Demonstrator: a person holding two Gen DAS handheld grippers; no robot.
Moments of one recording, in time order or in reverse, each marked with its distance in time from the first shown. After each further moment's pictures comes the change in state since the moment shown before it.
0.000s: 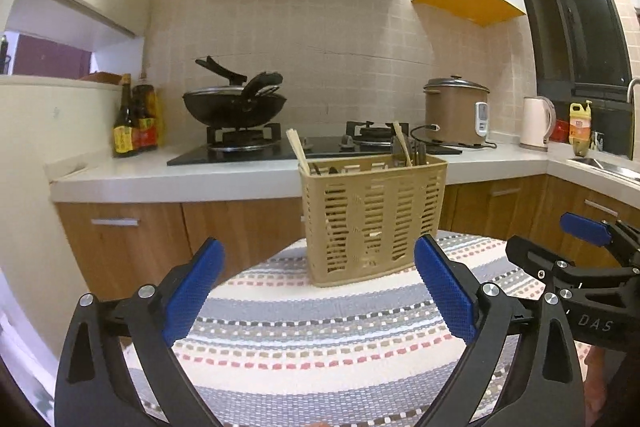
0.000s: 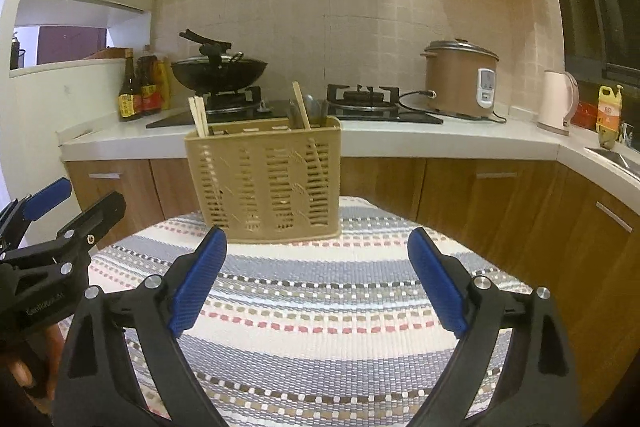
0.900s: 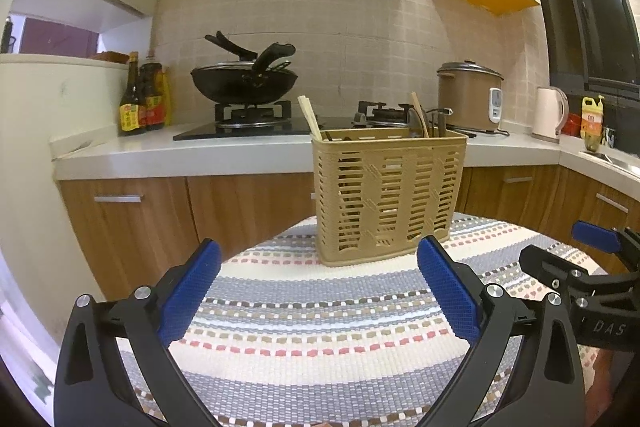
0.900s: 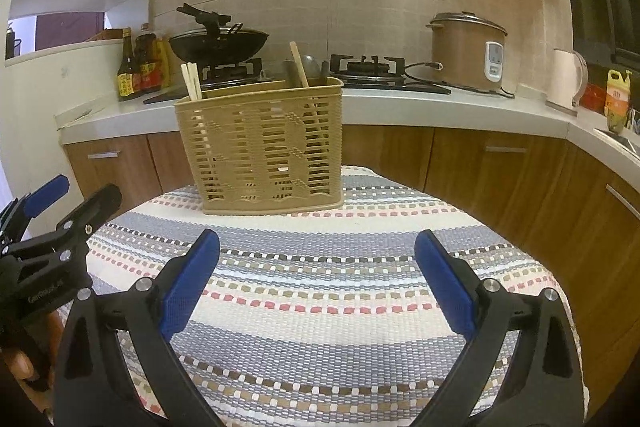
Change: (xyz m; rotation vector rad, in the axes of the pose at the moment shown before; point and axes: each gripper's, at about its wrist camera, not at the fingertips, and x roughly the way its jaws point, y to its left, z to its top) left arm 0.016 0.007 -0.011 -0.014 0.061 0.028; right arm 0.021 -0.006 -0.014 0.010 0.090 0.026
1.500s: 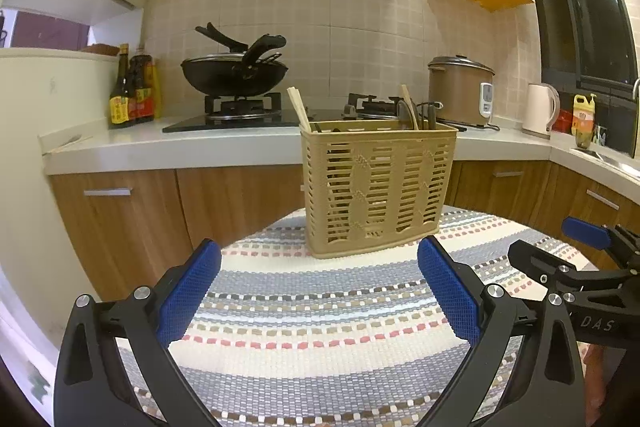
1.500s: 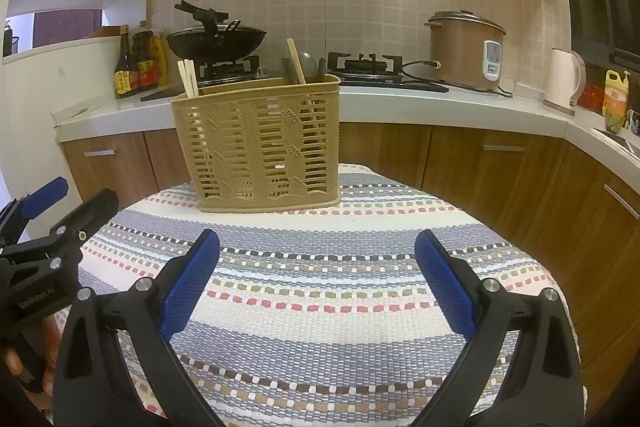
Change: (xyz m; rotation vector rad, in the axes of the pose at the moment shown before) left arm -0.001 0.000 -0.001 -0.011 0.027 -0.040; right arm 0.001 0.002 0.000 -0.009 0.004 -0.016
